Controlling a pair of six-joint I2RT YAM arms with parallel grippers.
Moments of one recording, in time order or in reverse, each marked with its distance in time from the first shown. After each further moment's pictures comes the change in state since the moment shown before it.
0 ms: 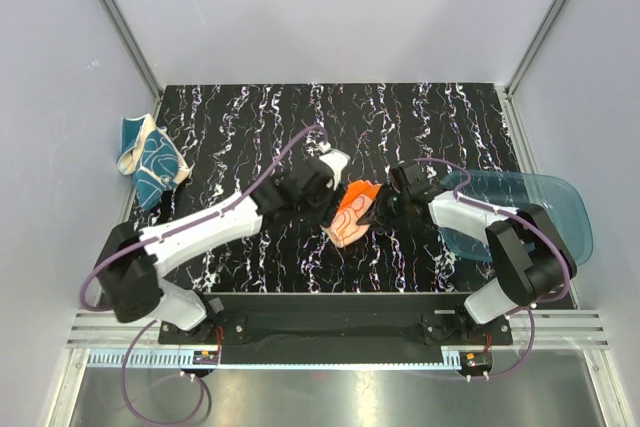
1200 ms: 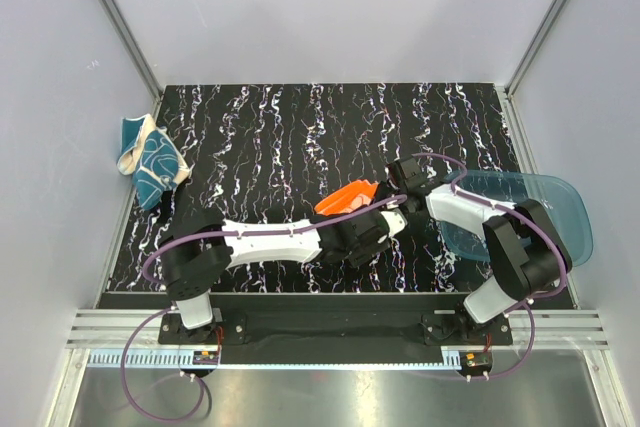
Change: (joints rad) left arm -0.320 0.290 0.014 0.191 -0.205 0.292; right arm 0.000 0.037 0.075 -0.097 -0.006 -0.072
